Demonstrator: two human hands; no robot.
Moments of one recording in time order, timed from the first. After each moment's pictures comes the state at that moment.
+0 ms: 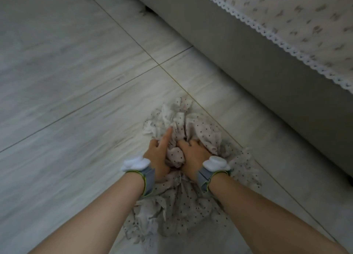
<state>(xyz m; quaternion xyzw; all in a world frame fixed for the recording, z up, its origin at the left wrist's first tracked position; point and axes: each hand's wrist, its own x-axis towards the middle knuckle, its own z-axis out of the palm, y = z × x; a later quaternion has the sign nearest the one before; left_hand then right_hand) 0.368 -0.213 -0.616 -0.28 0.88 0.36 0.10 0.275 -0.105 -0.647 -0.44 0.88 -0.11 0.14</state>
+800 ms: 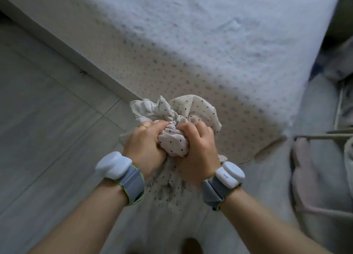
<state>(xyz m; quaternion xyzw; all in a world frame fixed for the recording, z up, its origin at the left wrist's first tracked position) 0.258 -0.054 -0.125 -0.14 0.91 0.39 -0.02 0.222 0.077 -0.136 -0.25 0.90 -0.36 -0.01</state>
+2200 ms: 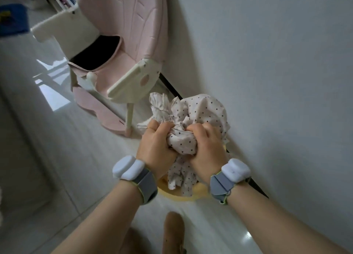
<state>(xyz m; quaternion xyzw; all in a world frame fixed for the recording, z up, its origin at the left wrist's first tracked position) 0.345 0.699 -0.124 0.40 0.83 0.32 0.24 0.459 0.778 -0.135 0.37 0.88 -0.28 -0.11</state>
